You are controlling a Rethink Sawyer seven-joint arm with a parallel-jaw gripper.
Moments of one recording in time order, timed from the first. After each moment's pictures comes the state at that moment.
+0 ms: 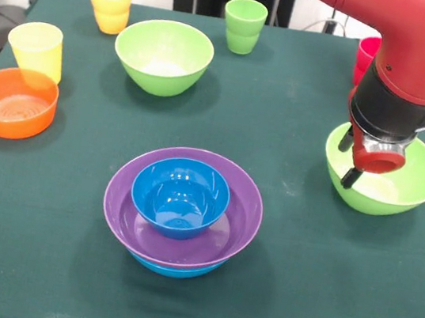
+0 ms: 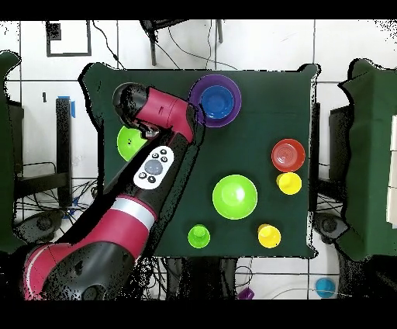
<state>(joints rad) 0.26 -0.01 -0.65 1.00 0.76 1.04 2.89</state>
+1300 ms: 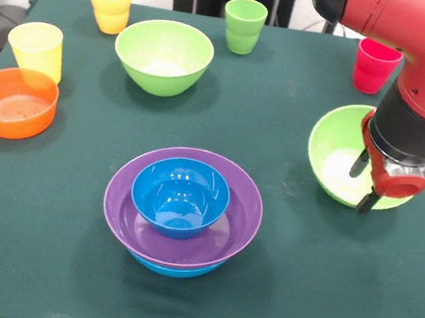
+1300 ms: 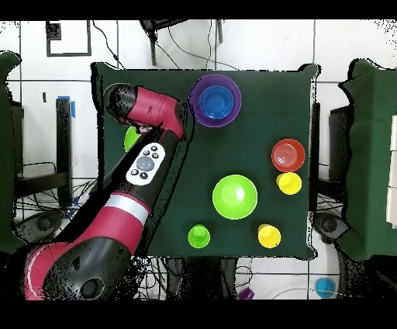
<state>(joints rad) 0.28 0.03 -0.65 0.94 0.76 0.96 2.89</state>
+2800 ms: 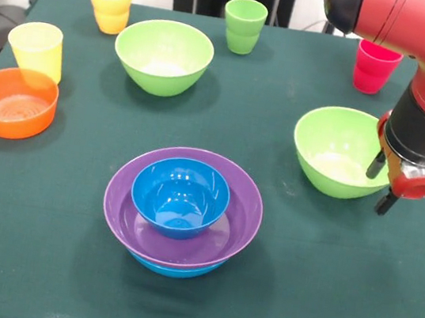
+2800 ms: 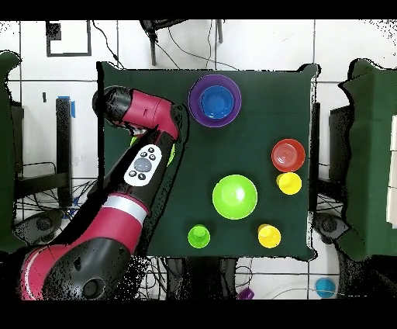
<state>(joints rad) 0.29 0.01 -0.60 0.95 0.76 0.96 2.89</state>
